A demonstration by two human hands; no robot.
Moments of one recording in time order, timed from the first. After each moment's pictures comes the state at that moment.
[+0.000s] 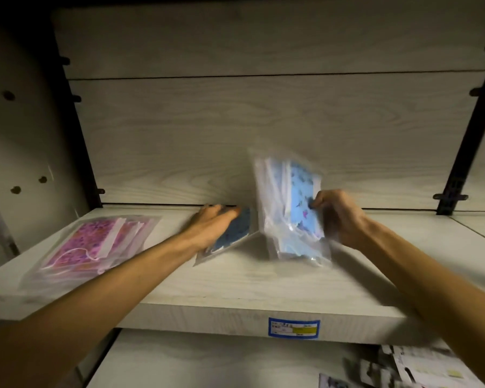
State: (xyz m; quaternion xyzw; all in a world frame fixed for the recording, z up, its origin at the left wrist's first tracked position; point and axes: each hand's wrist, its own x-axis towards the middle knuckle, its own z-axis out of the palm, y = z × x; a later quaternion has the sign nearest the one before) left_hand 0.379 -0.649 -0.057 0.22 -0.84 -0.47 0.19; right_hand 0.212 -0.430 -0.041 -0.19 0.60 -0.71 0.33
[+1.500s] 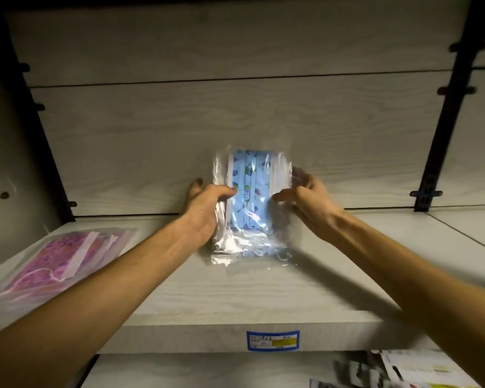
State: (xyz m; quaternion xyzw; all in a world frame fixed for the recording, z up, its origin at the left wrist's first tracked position) left_hand 0.345 -0.609 -0.012 0.21 -0.59 -0.71 0.31; right_hand 0.238 -0.442 -0.012 -0.30 0.64 -0.70 0.12
